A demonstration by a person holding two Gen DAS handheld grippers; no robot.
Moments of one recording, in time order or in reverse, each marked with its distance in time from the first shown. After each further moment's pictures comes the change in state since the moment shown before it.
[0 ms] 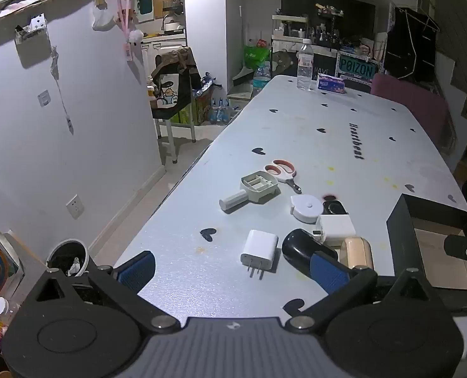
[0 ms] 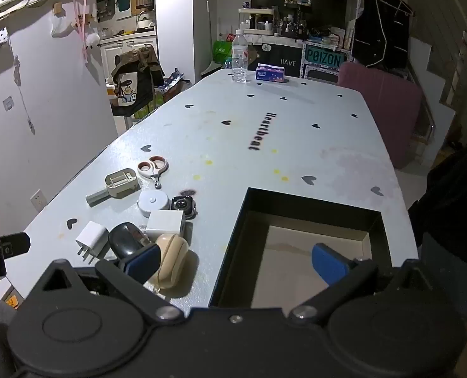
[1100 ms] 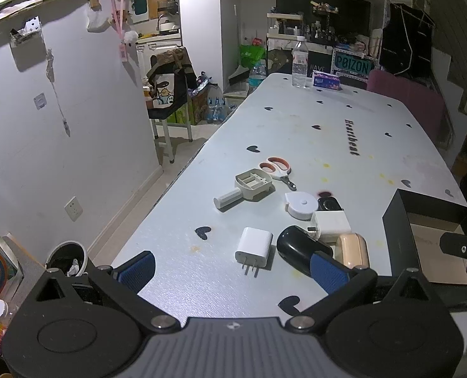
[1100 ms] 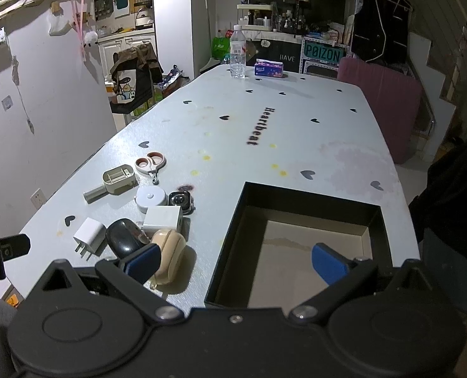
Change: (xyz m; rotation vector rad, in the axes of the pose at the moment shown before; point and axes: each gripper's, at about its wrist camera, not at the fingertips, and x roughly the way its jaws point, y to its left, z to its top) left arm -0.002 -0.009 -0.001 0.003 0.002 -0.003; right arm 0.005 -0.004 -0.005 0.002 0.010 0.000
